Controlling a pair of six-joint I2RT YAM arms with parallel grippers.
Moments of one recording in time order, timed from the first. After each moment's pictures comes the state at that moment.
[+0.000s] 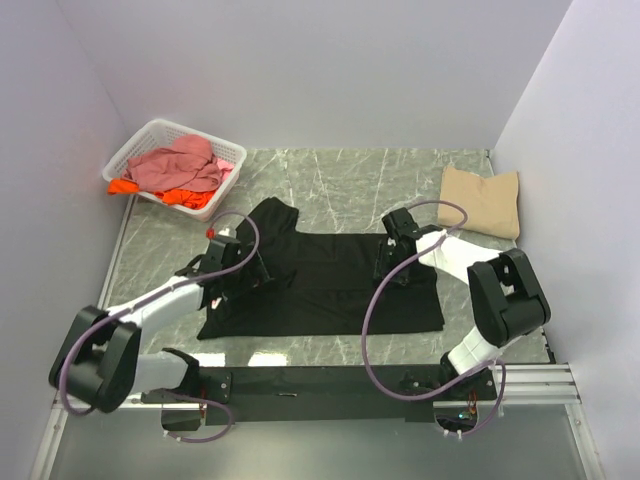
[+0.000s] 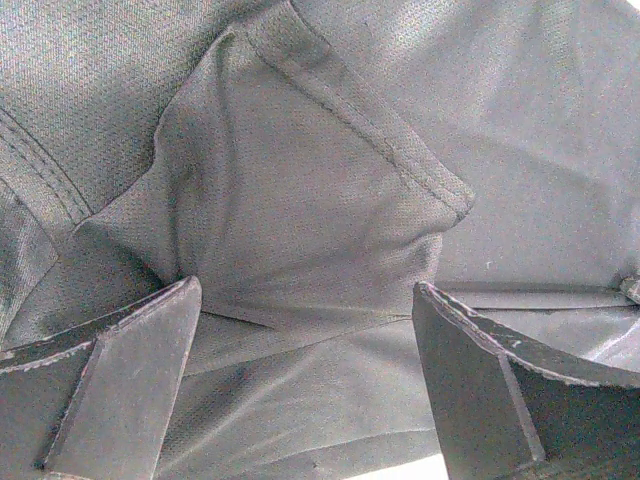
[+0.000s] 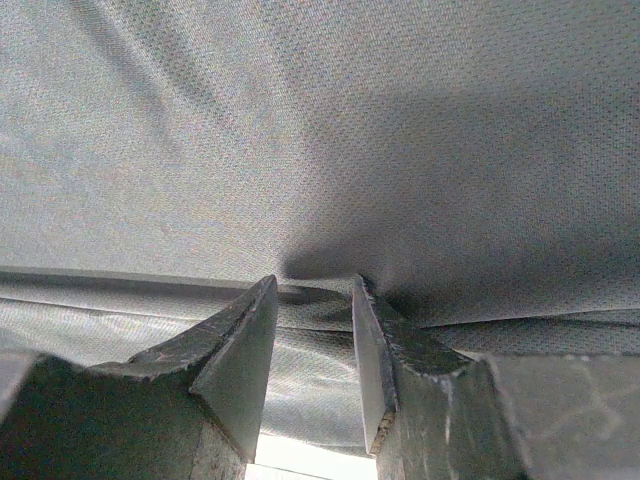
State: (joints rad) left arm -0.40 1.26 0.53 -0.14 0.02 -0.80; right arm 0.38 1.61 0.89 -0.55 -0.09 0.59
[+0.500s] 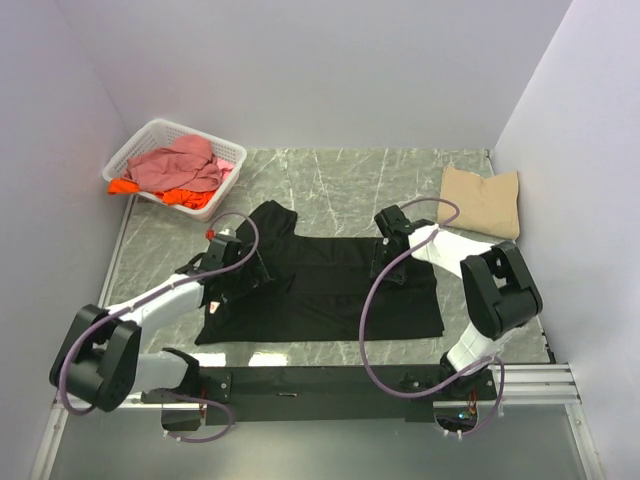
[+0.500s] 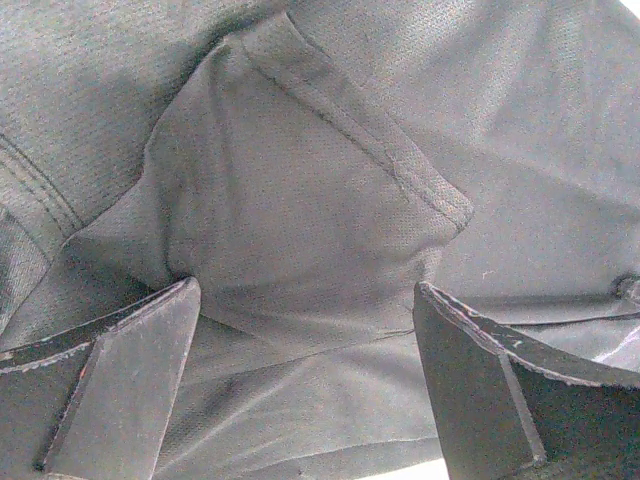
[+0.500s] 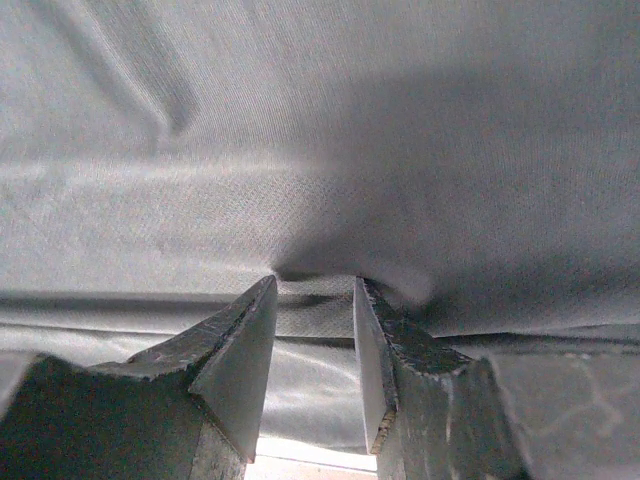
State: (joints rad) left arm -0.40 1.25 0.54 -0.20 0.03 -0.83; right arm 0.41 1.66 0.95 -0.63 -0.06 0.61
